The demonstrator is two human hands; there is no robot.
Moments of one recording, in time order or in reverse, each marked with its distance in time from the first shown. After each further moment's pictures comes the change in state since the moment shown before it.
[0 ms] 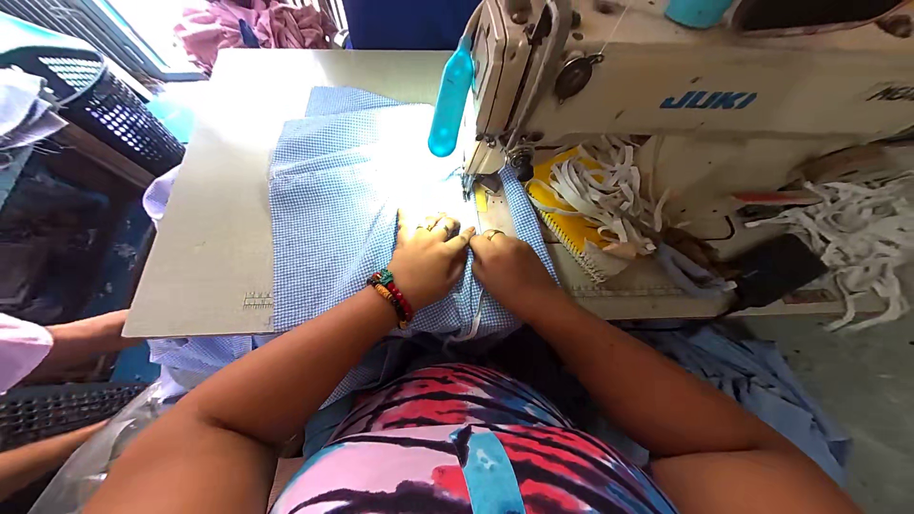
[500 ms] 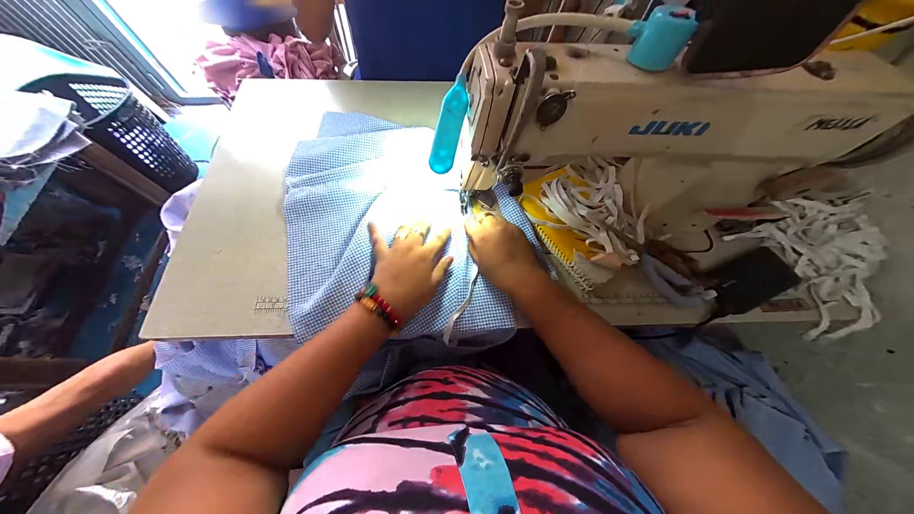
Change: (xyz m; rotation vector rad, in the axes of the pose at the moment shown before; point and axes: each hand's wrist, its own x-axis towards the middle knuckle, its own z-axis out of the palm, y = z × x) left_hand -0.015 0.002 -0.020 0.082 -0.045 -0.265; right_hand 0.030 0.012 0.002 -0.098 0.026 0.026
